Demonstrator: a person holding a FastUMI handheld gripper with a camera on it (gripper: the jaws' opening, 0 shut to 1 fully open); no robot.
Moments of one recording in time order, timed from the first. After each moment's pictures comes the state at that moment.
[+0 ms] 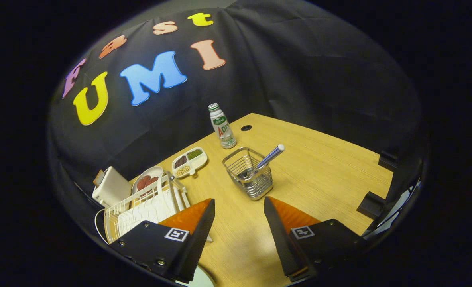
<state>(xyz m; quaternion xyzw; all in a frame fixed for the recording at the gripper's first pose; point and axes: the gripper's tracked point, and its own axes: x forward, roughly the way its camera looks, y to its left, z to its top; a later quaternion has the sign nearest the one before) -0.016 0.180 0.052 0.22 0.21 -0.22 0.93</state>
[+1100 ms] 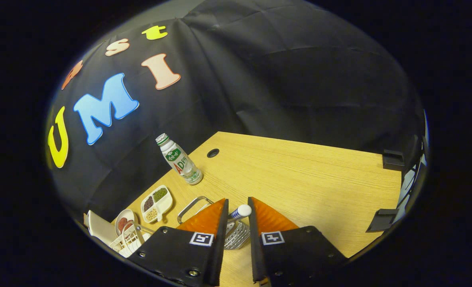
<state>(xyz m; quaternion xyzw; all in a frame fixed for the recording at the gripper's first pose) 0.050 0.083 0.034 0.28 0.16 -0.31 0.89</state>
